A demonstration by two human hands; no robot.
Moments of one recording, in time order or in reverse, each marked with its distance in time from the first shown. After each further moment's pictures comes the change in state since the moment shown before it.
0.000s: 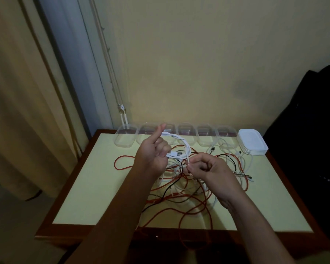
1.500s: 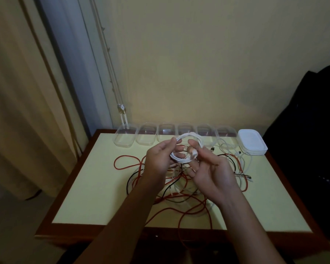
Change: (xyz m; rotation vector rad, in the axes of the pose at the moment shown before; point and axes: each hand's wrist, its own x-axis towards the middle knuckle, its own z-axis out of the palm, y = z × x) left_hand -0.011 -0.033 -0.014 0.610 0.040 0.215; right_hand 0.013 -0.001 0.014 0.847 -0.071 0.162
